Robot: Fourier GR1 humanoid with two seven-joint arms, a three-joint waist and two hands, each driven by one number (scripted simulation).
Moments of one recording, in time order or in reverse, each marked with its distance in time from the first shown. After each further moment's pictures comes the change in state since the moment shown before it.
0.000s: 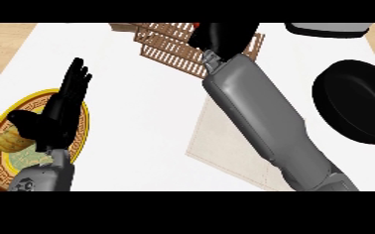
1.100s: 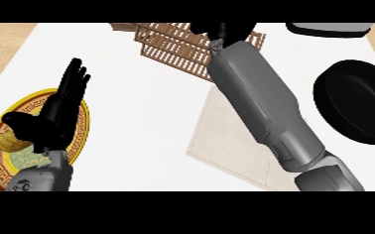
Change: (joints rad) left arm 0.007 0.001 0.009 -0.008 0.009 -0.011 -0.003; right arm -0.088 0.004 -0.115 0.337 -0.192 -0.410 -0.134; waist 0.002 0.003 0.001
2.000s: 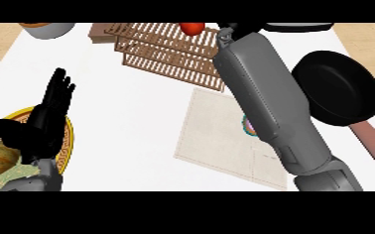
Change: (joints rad) left arm 0.065 0.010 0.053 0.001 -0.007 0.030 -0.007; right arm 0.010 0.005 -0.099 -0.161 0.137 -0.144 0.105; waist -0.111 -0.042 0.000
